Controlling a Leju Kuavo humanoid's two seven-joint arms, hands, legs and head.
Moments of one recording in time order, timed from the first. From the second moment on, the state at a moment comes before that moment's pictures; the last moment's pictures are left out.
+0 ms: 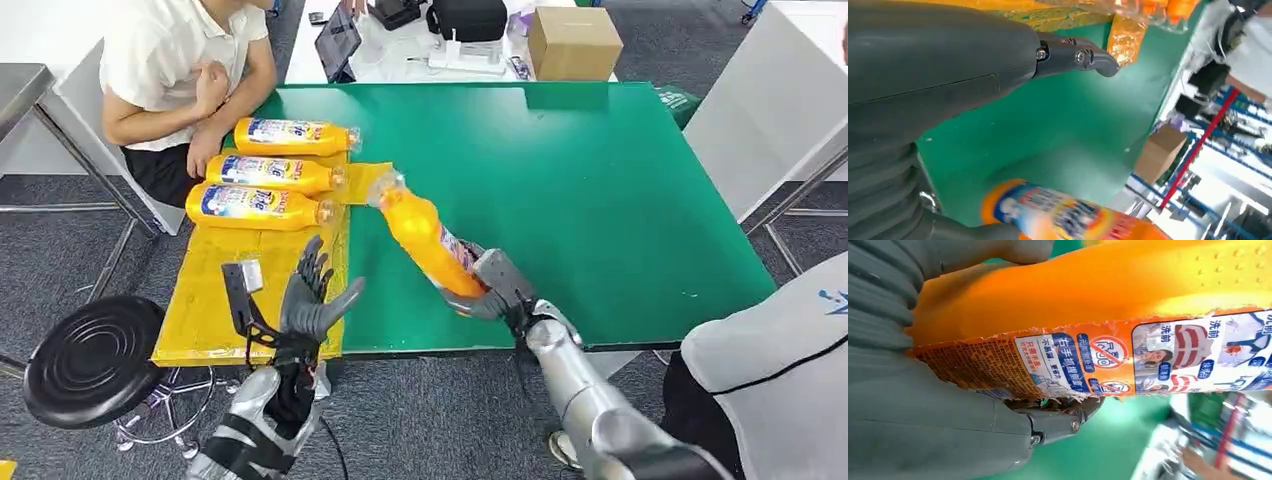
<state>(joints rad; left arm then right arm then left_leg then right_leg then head) -0.20 -0.16 -0.52 -1.22 0.42 0.15 -0.23 -0.46 0.09 0.24 -0.76 0.33 0.08 -0.56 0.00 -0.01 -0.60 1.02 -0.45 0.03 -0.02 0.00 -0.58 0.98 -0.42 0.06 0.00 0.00</state>
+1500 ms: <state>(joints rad) -0.18 -0.15 -0.61 -1.31 0.44 -0.01 -0.26 -0.41 0.14 0.52 -0.85 0.26 0.11 -0.58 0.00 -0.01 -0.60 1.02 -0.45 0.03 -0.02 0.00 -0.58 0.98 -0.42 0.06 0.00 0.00</state>
